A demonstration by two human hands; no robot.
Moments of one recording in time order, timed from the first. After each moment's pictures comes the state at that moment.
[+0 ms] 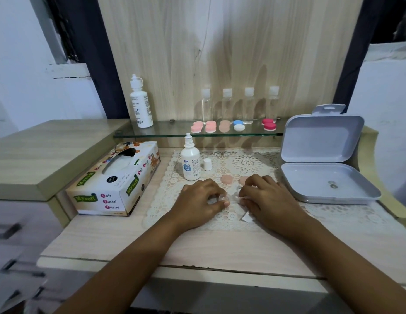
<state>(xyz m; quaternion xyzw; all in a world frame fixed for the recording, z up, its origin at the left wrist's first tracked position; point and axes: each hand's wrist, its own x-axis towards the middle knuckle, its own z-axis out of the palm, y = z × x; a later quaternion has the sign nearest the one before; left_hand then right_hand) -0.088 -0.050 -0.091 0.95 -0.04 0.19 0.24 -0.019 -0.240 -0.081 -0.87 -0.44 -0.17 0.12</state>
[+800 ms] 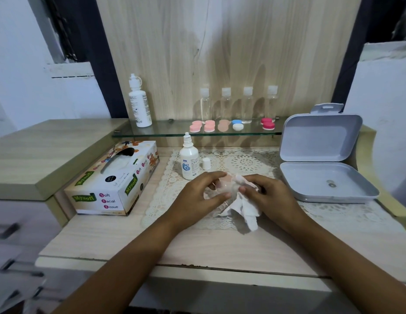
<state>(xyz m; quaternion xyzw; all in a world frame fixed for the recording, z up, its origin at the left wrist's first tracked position) -0.097 -0.056 -0.083 0.88 -0.08 0.24 0.41 -0.030 -0.235 -0.070 -0.79 -0.32 -0.01 0.53</state>
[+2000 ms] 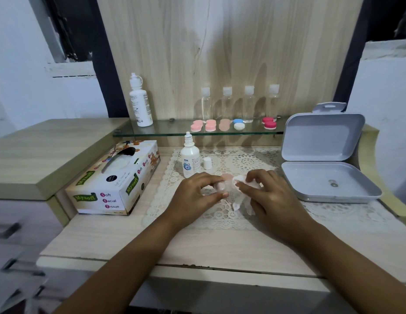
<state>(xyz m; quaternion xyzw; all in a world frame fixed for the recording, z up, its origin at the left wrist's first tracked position) -0.097 -0.050 -0.081 0.87 -0.08 0.31 0.37 -0.032 -0.246 -0.079 -0.78 -0.49 -0.32 0.21</state>
